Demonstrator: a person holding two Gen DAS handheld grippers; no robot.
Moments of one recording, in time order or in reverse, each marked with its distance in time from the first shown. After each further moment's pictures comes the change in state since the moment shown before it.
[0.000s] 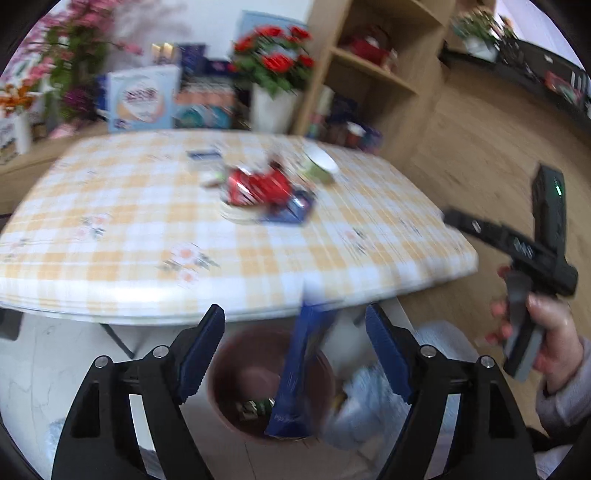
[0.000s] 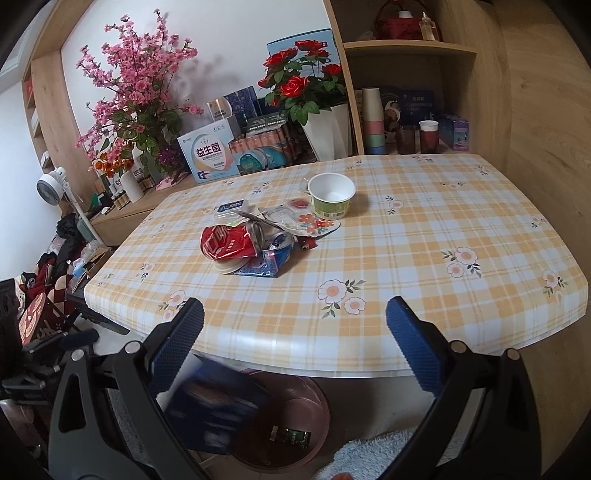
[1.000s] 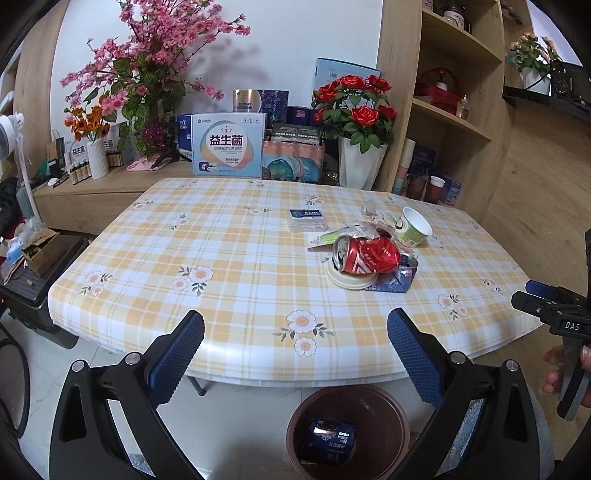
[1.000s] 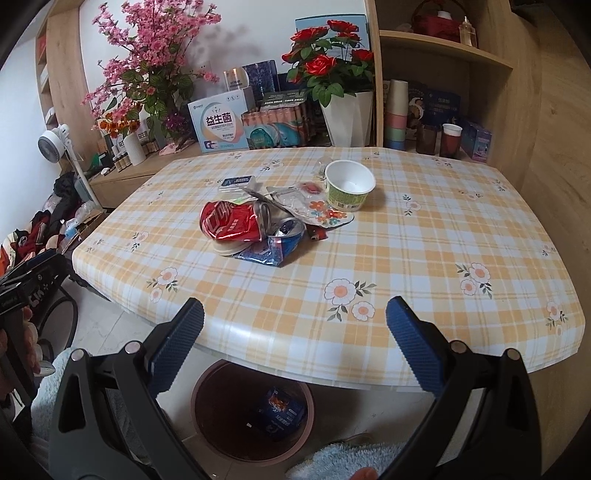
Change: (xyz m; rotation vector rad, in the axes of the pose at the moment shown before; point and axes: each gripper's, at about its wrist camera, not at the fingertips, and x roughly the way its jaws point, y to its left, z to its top) left arm -0.019 0.057 0.041 -0.040 -0.167 0.282; right arm 0.035 0.019 0.012 -0.123 0.084 -0.014
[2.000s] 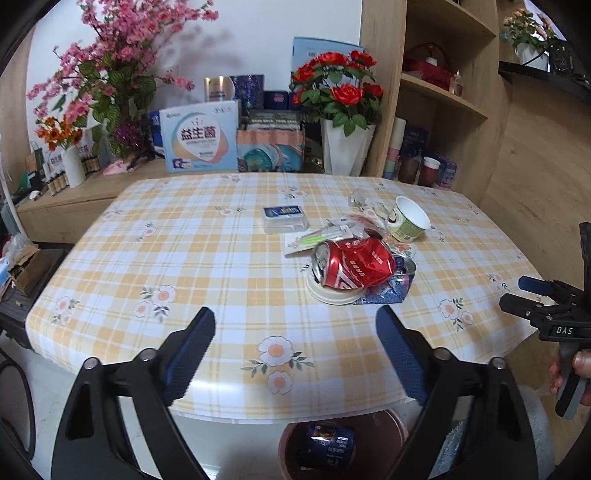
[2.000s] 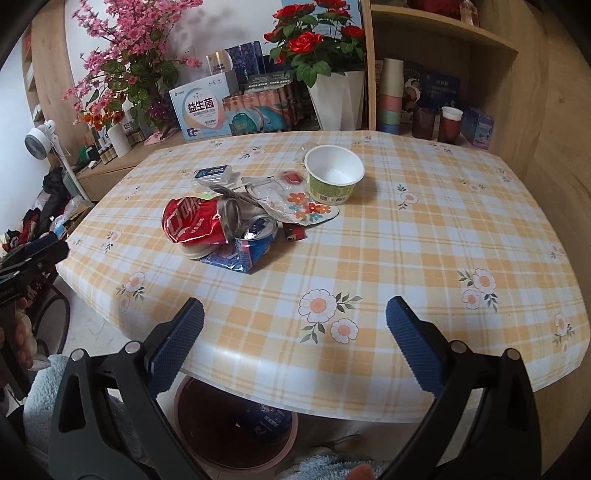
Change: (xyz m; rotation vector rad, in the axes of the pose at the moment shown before) left arm 0.068 -0.033 0.028 0.061 0.084 -0.034; right arm 0.052 -0.029 0.020 0.014 0.071 -0.020
